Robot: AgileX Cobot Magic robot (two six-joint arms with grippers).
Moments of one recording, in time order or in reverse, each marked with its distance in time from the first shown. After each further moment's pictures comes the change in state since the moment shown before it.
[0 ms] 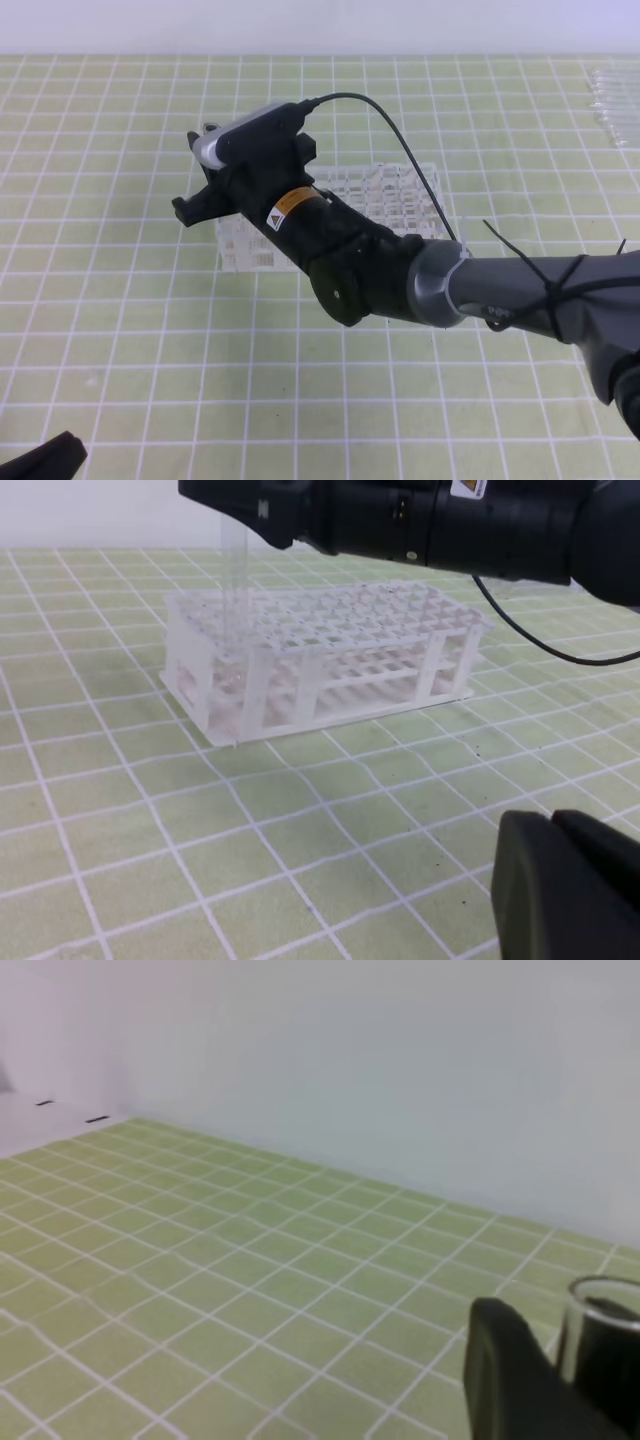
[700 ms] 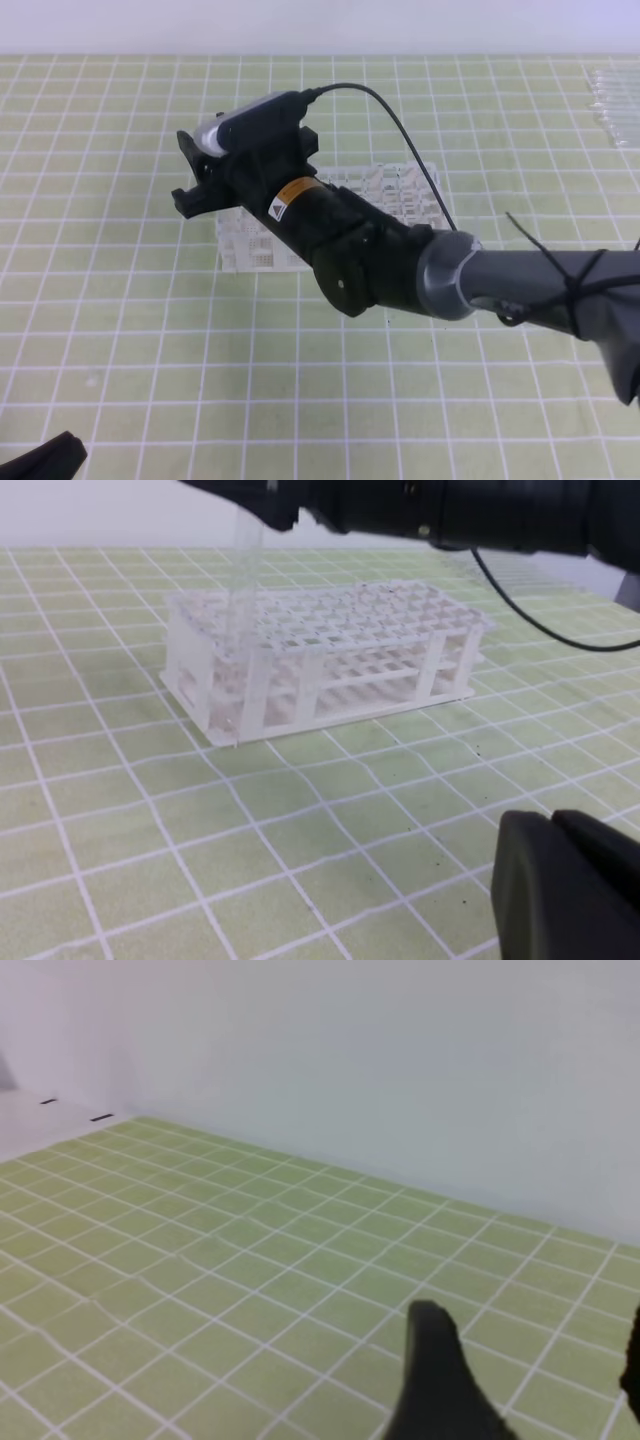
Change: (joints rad) left arm 0.000 0.000 0.004 0.001 -0.002 0.000; right arm -0.002 -0.038 0.000 0.001 0.076 0.007
